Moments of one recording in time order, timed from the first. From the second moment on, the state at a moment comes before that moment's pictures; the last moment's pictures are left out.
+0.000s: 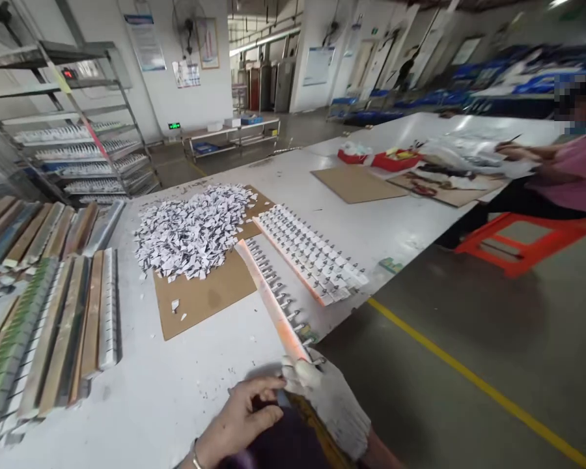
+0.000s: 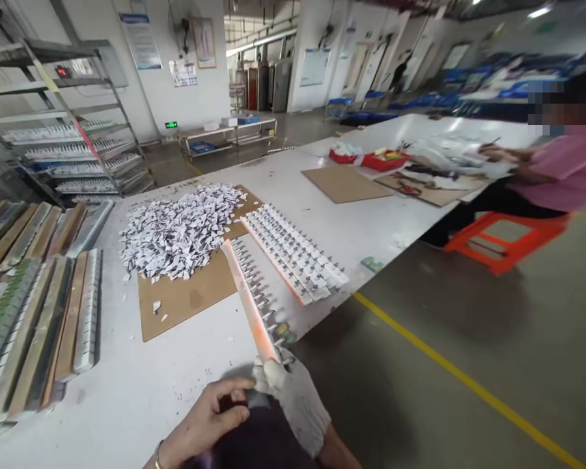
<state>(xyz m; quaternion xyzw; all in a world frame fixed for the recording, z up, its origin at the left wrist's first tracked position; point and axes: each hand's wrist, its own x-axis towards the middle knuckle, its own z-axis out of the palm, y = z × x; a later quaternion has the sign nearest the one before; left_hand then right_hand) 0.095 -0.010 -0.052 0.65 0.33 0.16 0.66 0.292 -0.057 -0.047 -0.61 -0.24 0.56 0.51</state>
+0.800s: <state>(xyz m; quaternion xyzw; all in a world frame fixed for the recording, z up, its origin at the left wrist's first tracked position) 0.085 0.010 -0.107 0.68 0.38 0.24 0.57 0.413 -0.010 -0.066 -0.78 -0.42 0.23 0.40</state>
